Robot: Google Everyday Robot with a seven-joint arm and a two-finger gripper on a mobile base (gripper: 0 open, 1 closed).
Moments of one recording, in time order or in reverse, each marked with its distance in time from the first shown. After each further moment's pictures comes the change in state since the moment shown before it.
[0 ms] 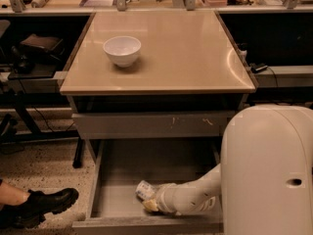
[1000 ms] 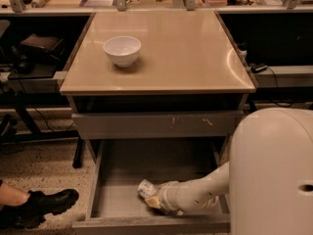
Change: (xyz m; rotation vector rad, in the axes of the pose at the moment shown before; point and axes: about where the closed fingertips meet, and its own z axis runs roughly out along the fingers) arm -0.004 -0.007 -0.005 -0.005 -0.006 0.005
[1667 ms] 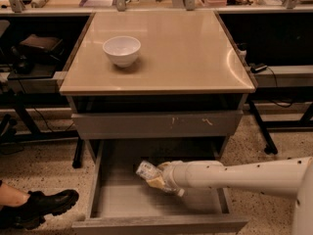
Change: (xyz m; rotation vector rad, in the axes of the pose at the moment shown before) arm -0.066 -0.037 -0.039 -0.033 -0.123 -0.143
